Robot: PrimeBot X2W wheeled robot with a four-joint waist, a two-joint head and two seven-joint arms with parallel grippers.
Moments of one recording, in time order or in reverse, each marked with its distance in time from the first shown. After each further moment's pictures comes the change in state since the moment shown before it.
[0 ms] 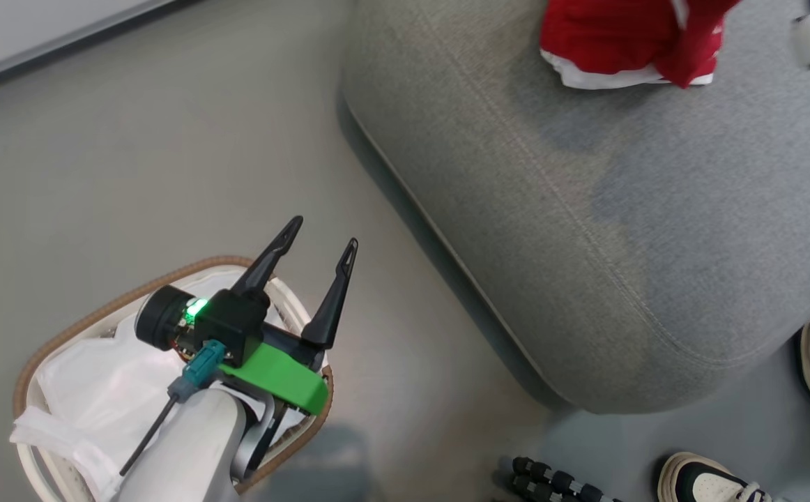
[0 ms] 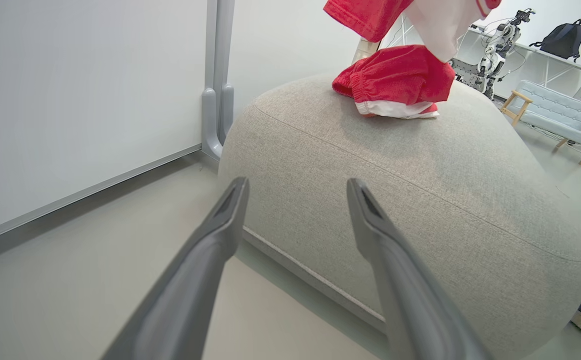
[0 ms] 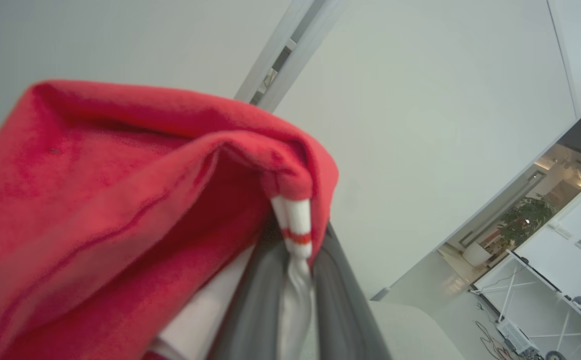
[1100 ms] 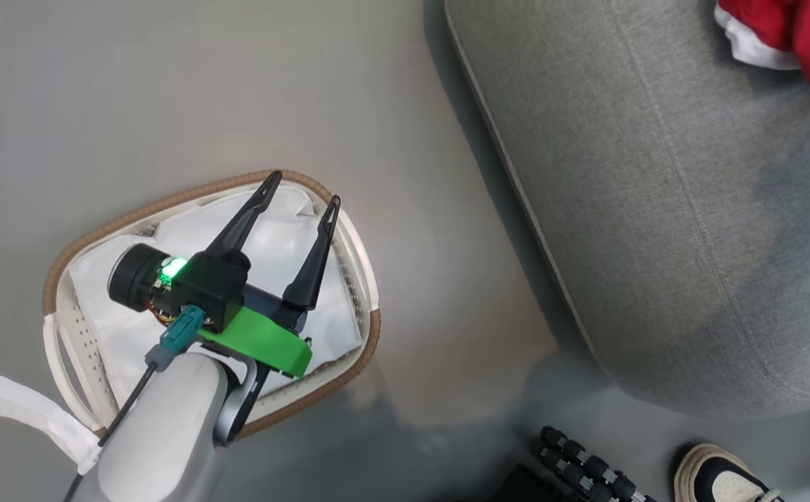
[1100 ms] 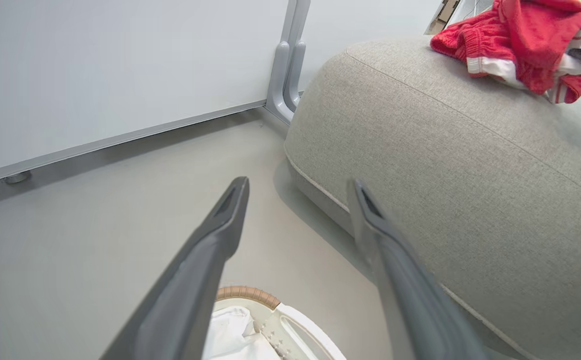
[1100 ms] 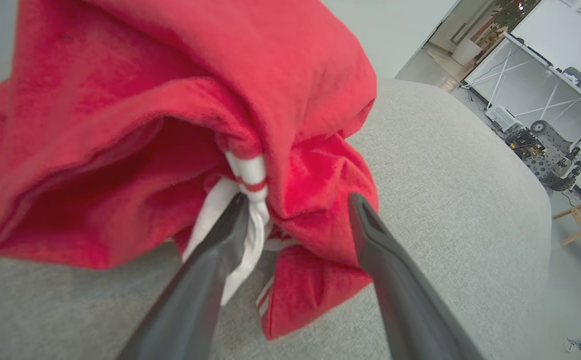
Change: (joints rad) left arm -0.088 0.034 0.009 -0.003 0.006 0.000 0.000; right arm 0.213 0.155 -0.648 0.274 -0.211 0.000 0.000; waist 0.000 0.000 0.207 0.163
